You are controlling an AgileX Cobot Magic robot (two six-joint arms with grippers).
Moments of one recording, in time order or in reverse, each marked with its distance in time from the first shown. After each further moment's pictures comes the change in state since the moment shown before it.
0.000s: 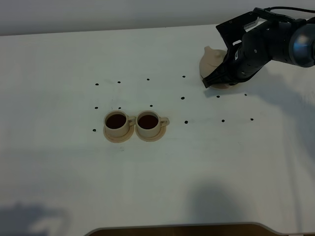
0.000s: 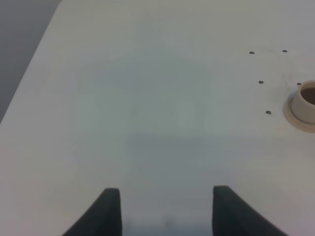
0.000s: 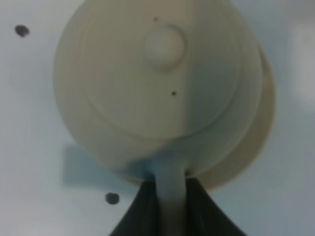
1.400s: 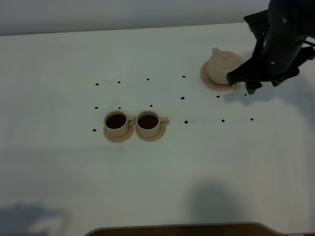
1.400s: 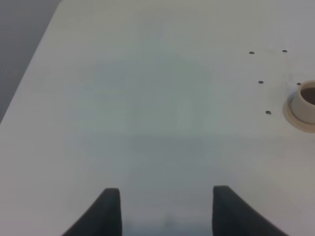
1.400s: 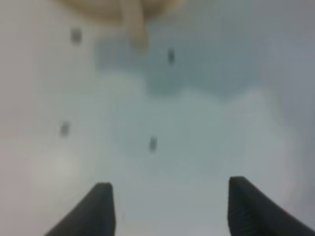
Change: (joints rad) left arm 0.000 0.000 0.000 0.000 0.000 0.000; right arm -0.022 -0.229 0.002 0.074 0.515 0.031
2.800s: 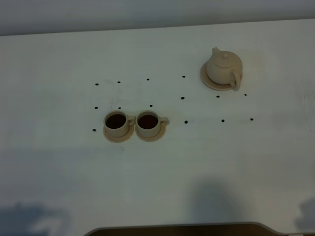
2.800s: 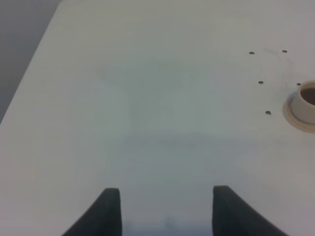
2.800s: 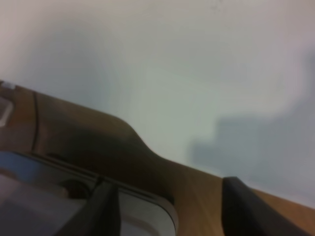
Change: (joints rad) left arm 0.000 0.000 0.000 0.000 0.000 0.000; right arm 0.000 -1.299 0.904 0.245 0.093 -0.146
